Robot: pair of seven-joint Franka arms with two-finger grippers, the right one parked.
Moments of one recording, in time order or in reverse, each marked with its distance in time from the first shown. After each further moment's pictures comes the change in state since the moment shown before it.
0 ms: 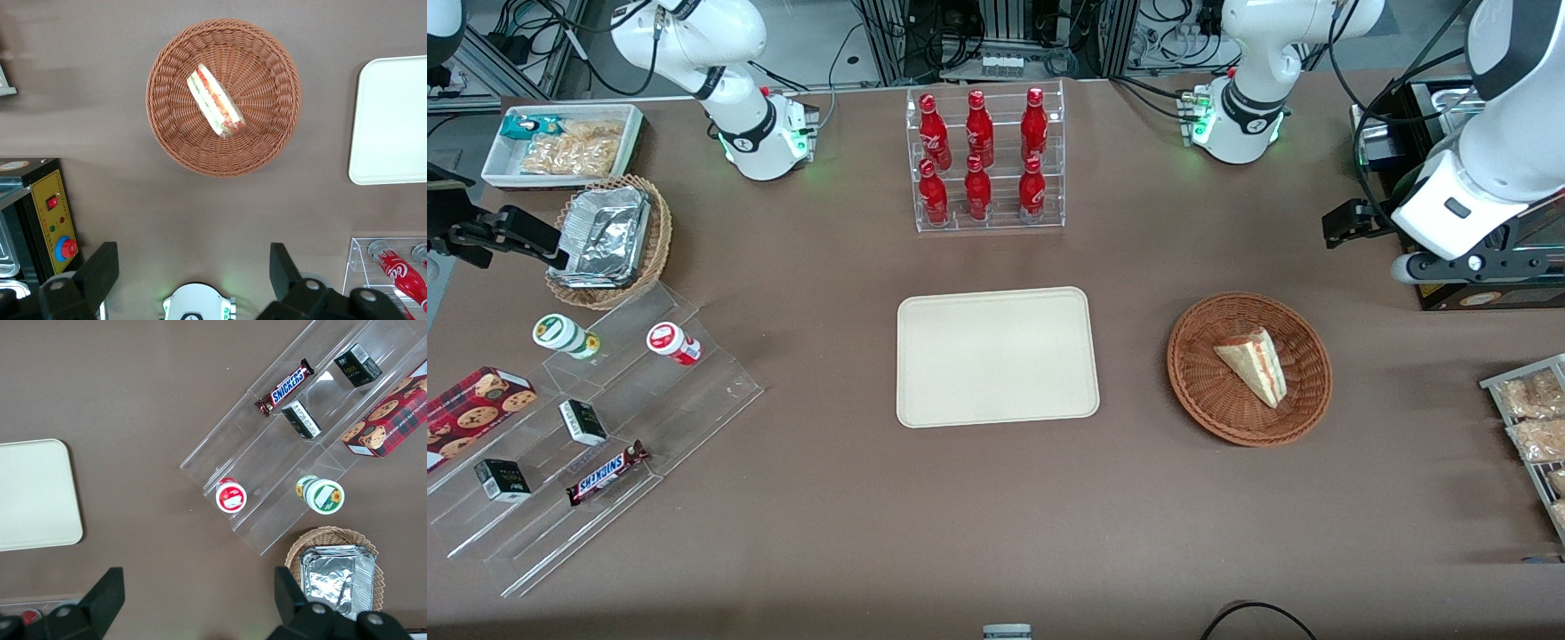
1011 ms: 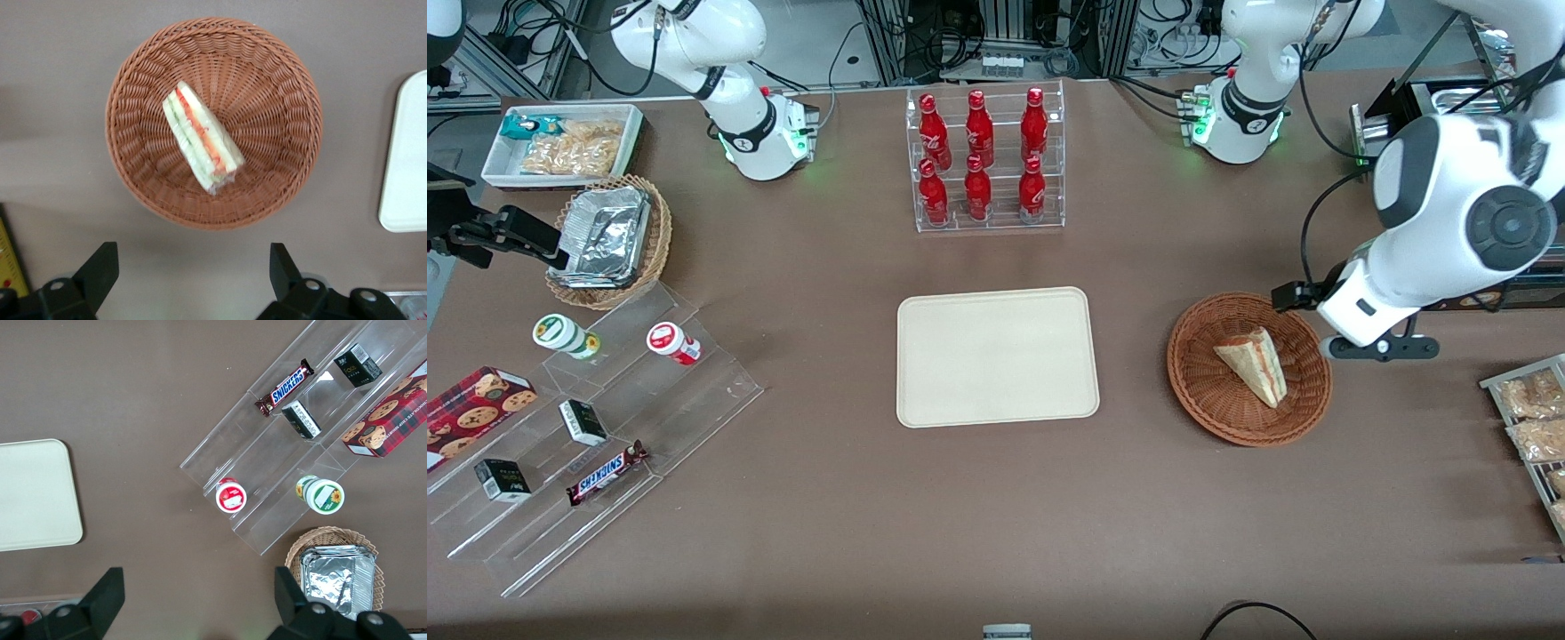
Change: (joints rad) arm 0.000 0.116 -0.004 -0.286 -0.005 0.403 0.003
